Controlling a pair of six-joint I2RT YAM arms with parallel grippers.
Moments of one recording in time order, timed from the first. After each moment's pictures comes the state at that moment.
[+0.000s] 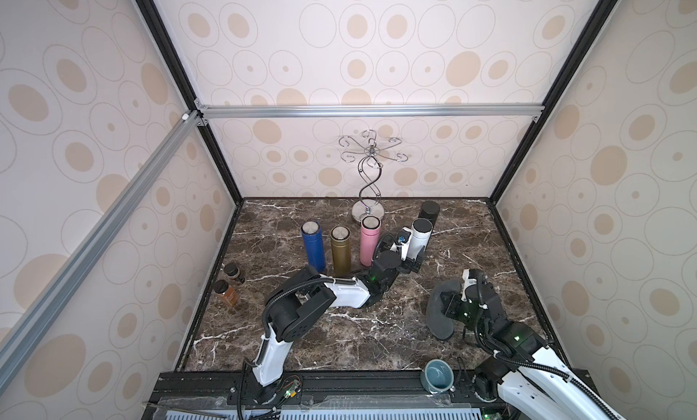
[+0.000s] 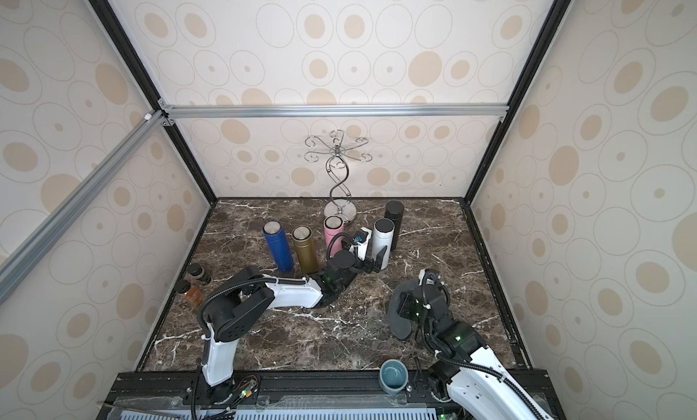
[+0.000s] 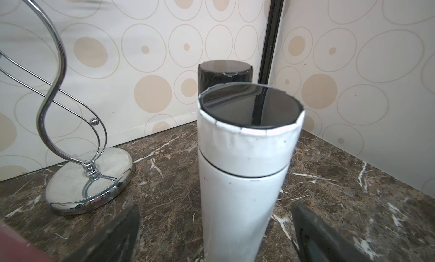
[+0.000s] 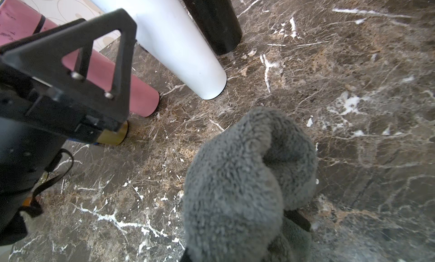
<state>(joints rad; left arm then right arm) -0.94 1.98 1.12 0.79 -0.36 -0.06 0.51 0.58 0.44 -0.54 0.16 0.75</state>
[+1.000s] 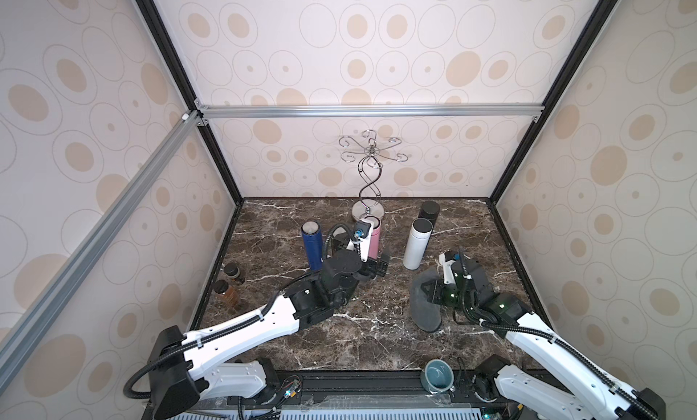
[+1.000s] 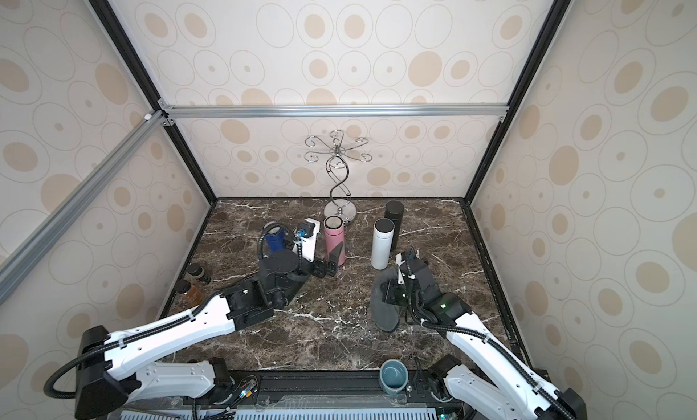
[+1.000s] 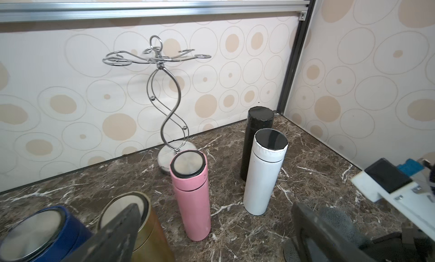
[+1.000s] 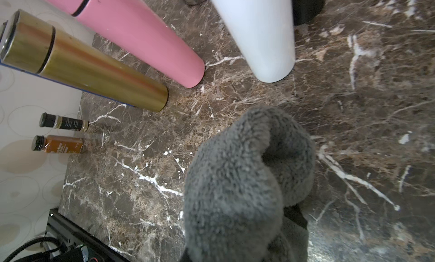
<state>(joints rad) -1.01 1.17 0.98 0.01 -0.59 -0.12 0.55 0.90 0.68 -0.53 -0.09 0.66</state>
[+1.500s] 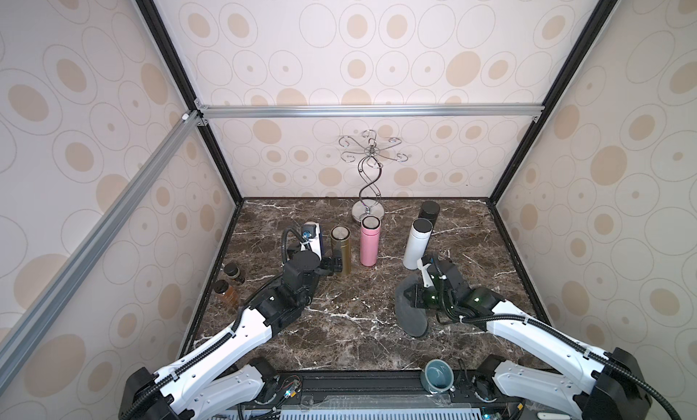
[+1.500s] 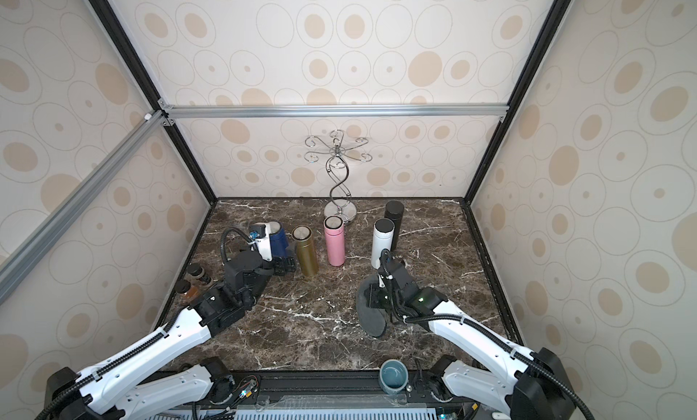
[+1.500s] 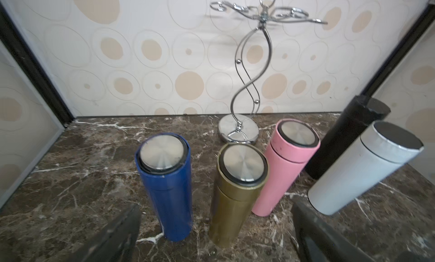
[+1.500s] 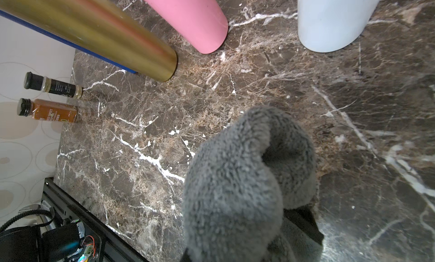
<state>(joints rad) -0.72 0.98 0.73 -0.04 -0.52 -0.26 0.66 1.07 0.68 -0.43 -0.09 0.68</state>
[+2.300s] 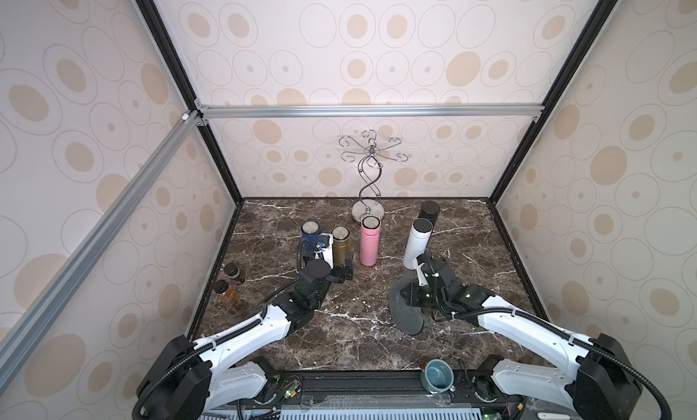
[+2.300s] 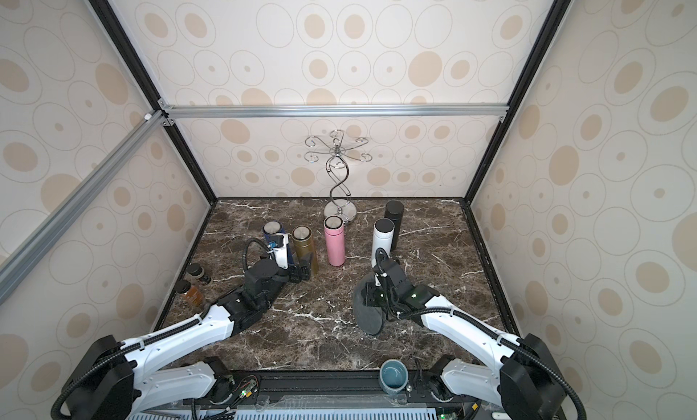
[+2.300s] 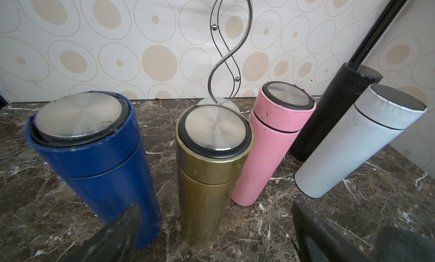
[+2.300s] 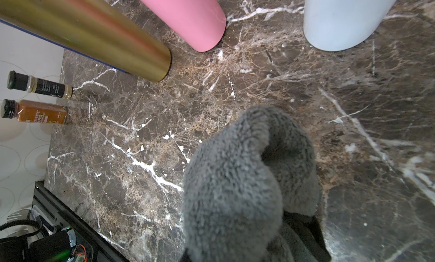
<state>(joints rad) -0.71 1.18 0.58 0.32 -0.43 -0.28 0.66 1.15 0.68 -0.37 -0.09 0.68</state>
